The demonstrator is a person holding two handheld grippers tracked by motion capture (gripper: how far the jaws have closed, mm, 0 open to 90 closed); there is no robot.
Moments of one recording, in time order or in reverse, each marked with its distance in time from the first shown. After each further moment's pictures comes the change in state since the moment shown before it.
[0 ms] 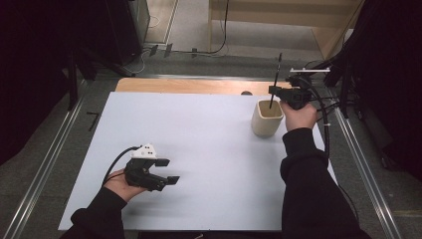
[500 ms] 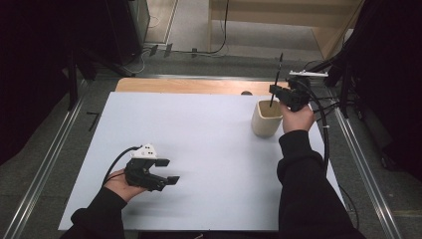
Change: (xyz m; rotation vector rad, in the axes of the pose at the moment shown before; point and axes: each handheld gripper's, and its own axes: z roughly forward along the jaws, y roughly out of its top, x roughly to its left) left arm 0.000 0.000 0.000 -0.001 0.001 -0.001; right arm -0.001 -0.007 0.006 -0.065 -0.037 -0.032
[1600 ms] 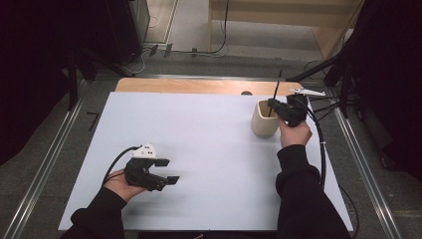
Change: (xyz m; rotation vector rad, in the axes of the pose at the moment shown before) left arm 0.000 0.000 0.000 0.002 0.000 -0.005; right arm -0.007 -0.048 0.007 -0.009 0.024 0.030
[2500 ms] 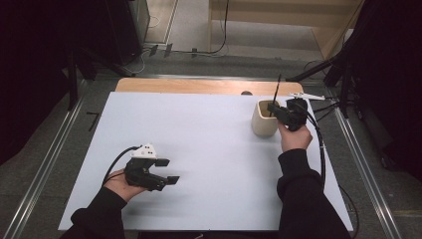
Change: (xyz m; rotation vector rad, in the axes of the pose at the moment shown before) left arm 0.000 0.000 0.000 -0.002 -0.002 0.000; right arm 0.000 -0.010 -0.004 0.011 0.011 -0.016
